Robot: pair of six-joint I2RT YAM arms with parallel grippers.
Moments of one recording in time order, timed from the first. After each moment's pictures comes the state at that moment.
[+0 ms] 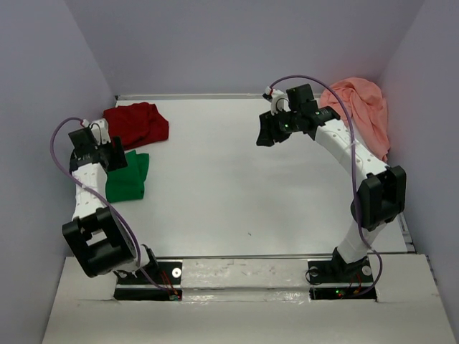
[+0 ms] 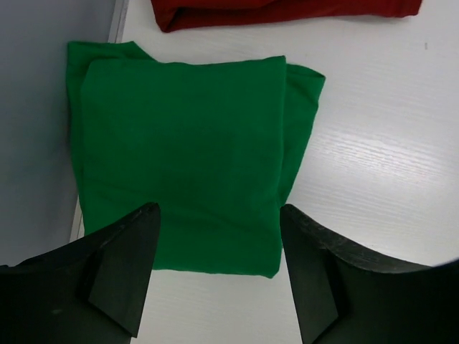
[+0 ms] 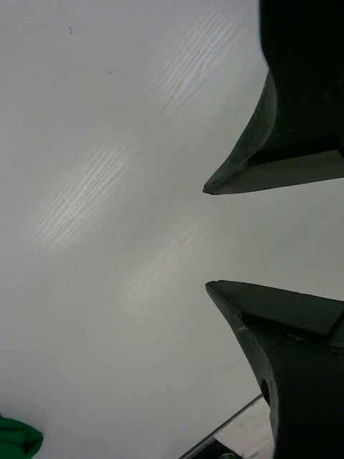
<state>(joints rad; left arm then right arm) 0.41 1.34 1.02 -0.45 0.17 0.10 0.38 1.74 1.62 -0.67 -0.49 -0.04</state>
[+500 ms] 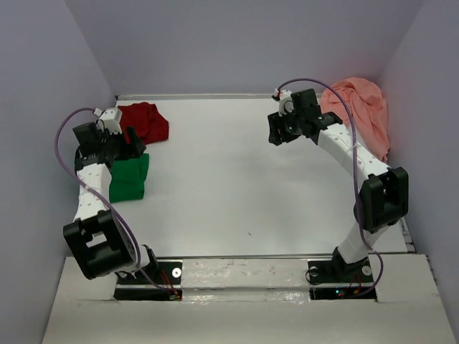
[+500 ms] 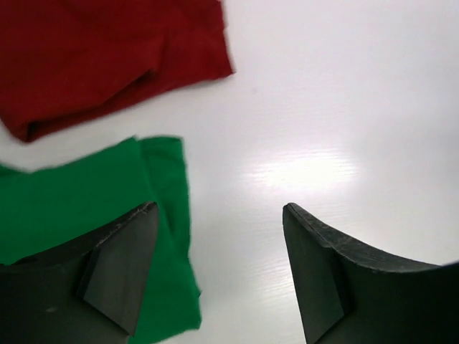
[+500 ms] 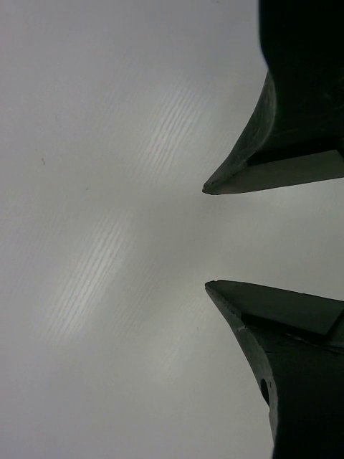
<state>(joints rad) 0.39 1.34 1.01 -0.32 0.52 0.09 0.36 1.71 1.54 -0.60 -0.26 -0.05</state>
